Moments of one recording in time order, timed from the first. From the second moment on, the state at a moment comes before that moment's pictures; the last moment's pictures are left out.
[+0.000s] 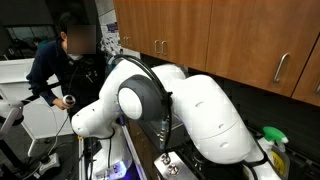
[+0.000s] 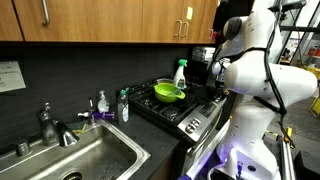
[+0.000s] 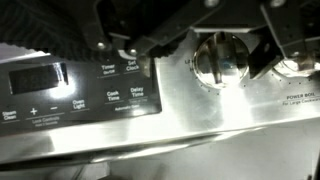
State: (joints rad) arm -1.04 0.76 -0.11 -1.71 0.04 2.37 -1.07
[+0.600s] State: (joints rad) arm -1.04 0.76 -0.11 -1.69 0.04 2.37 -1.08
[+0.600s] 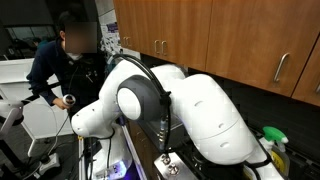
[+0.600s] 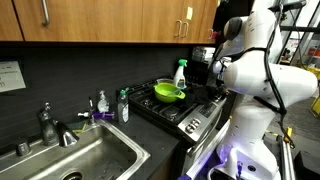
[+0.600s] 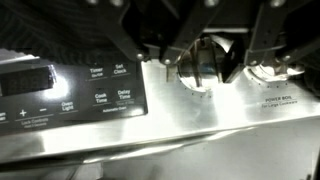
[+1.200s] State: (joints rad) arm -1.05 0.76 -0.12 -1.68 0.04 2.38 -1.09
